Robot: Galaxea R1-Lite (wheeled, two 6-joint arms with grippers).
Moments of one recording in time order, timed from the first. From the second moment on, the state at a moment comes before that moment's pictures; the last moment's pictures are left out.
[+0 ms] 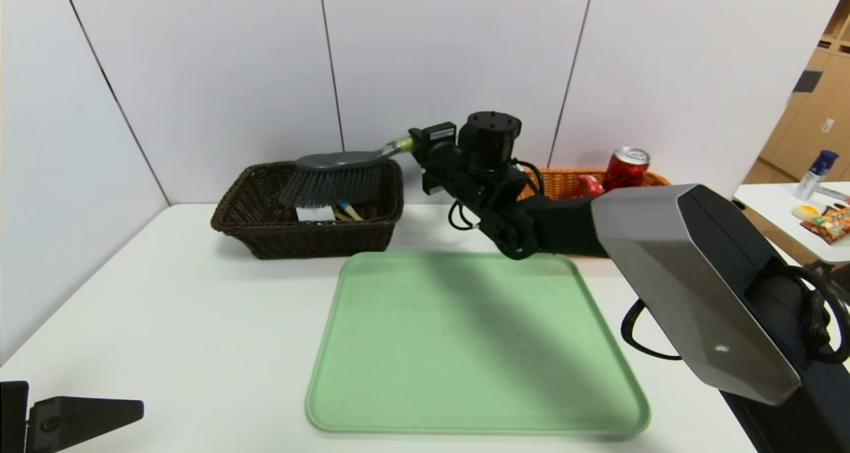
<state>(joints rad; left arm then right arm) -0.48 0.98 -0.96 0.83 0.14 -0.67 0.59 2.47 -1.97 -0.65 -0.04 1.48</state>
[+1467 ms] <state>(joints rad) -0.48 0.97 -0.96 0.83 0.13 -0.67 0.60 2.40 -1.97 -0.64 -0.01 1.41</state>
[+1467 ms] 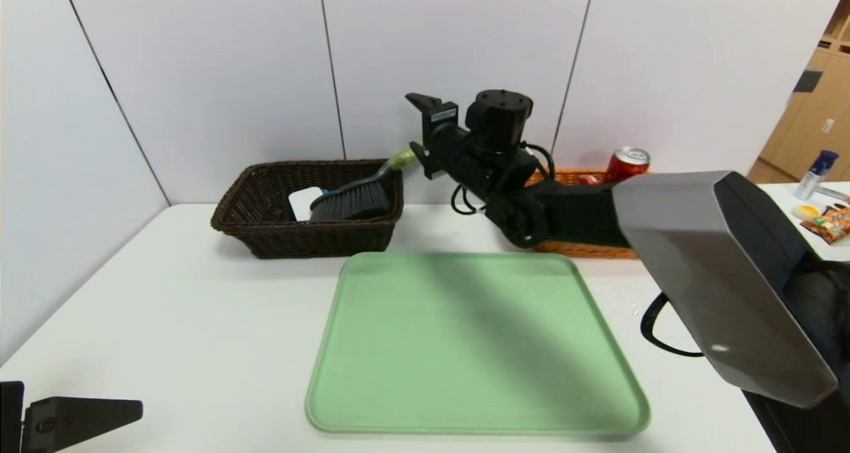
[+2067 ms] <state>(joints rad) -0.48 1.01 -1.18 0.73 0.13 -0.67 0.55 1.98 -1.79 -0.11 -0.03 0.46</state>
